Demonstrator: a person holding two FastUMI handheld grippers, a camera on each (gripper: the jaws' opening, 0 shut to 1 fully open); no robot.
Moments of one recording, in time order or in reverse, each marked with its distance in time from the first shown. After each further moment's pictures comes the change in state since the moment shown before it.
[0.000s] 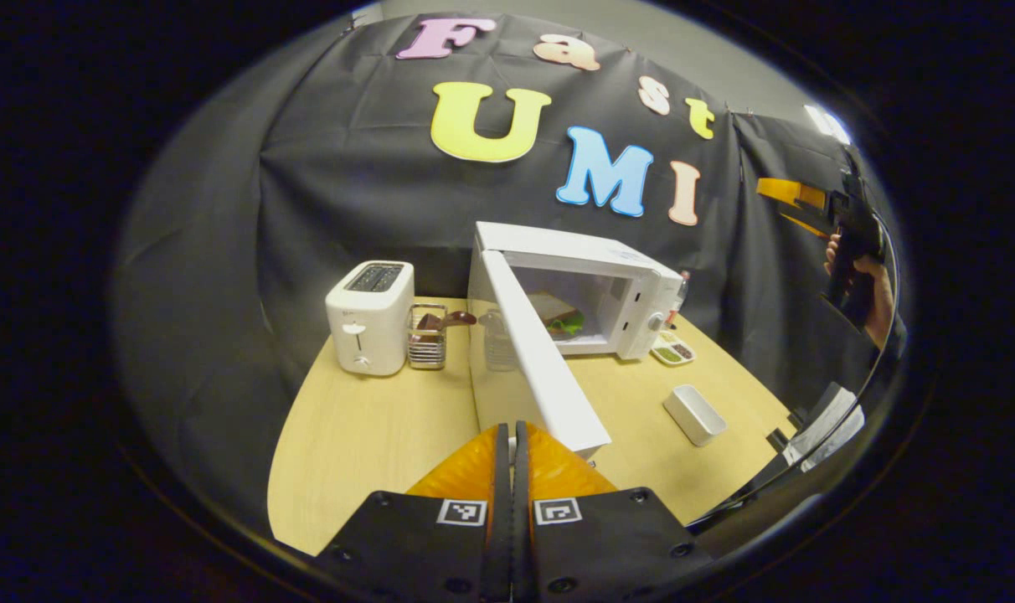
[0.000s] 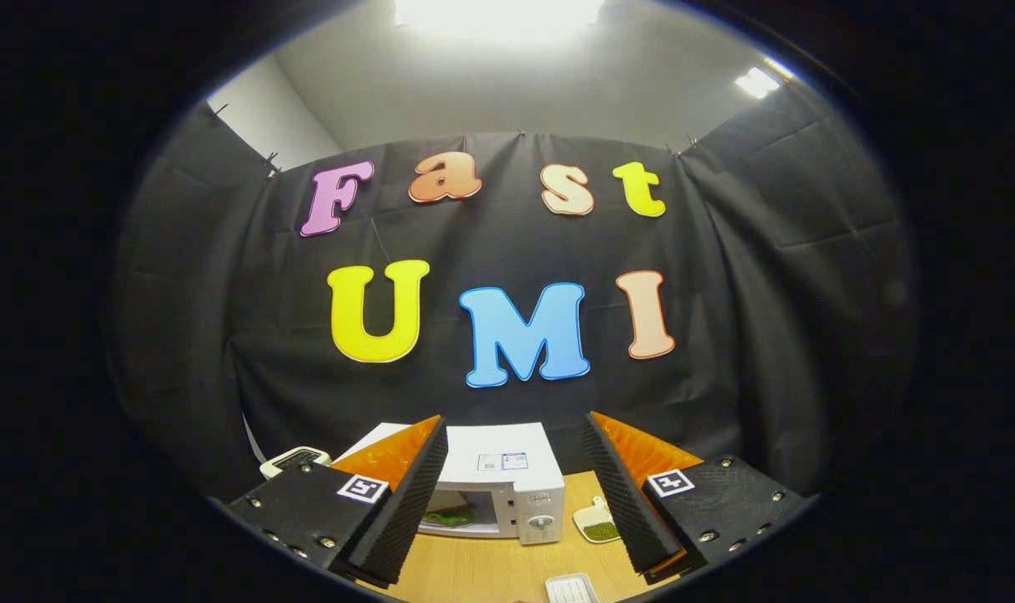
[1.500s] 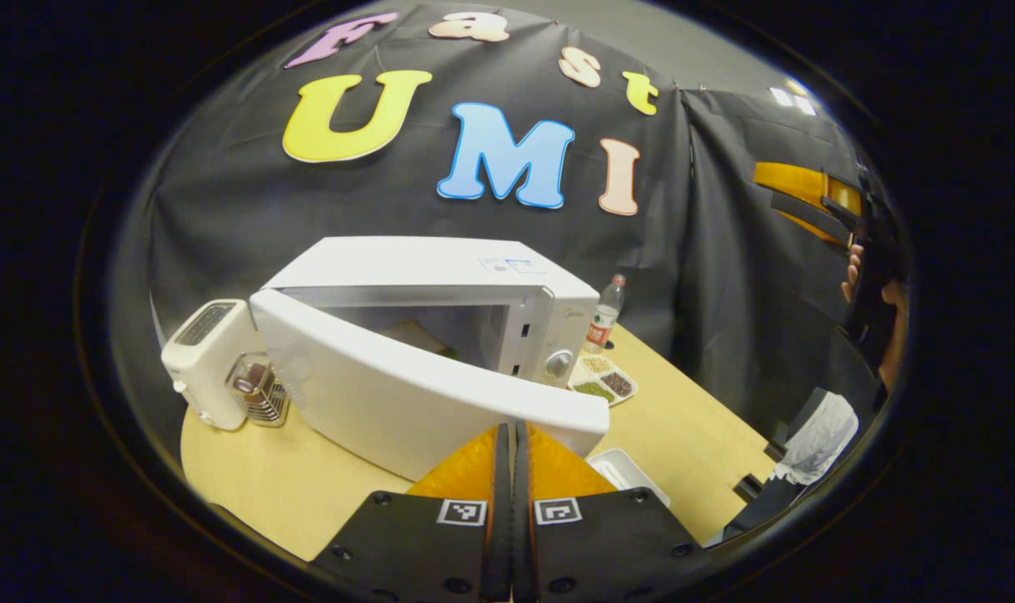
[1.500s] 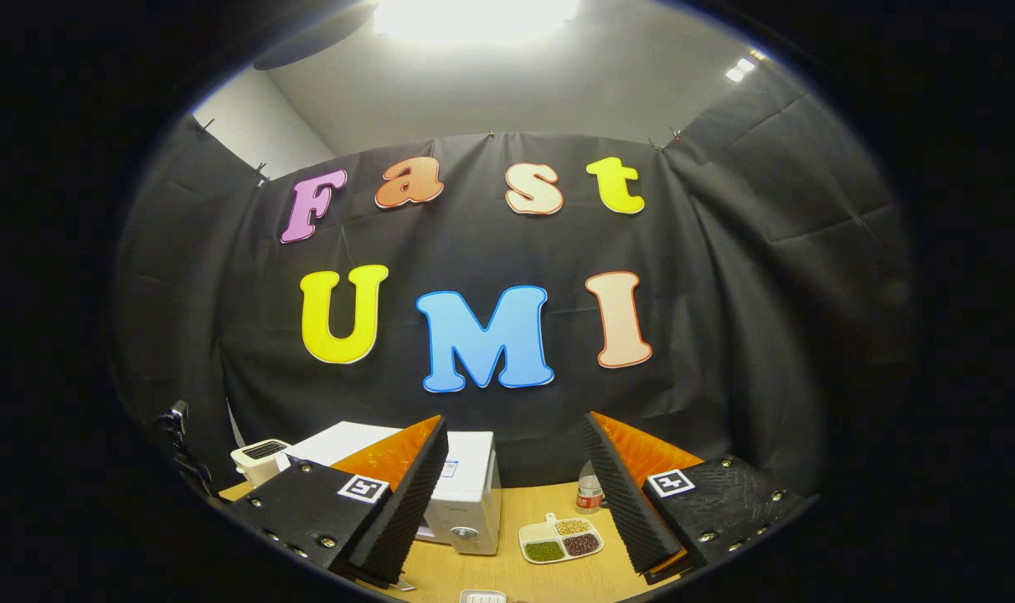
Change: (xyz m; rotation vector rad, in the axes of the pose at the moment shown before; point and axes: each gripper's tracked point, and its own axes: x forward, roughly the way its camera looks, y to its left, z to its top) left arm 0.187 -0.211 0.064 0.072 -0.014 -0.168; right arm 0.025 -0.126 -0.014 -0.006 -0.044 -0.008
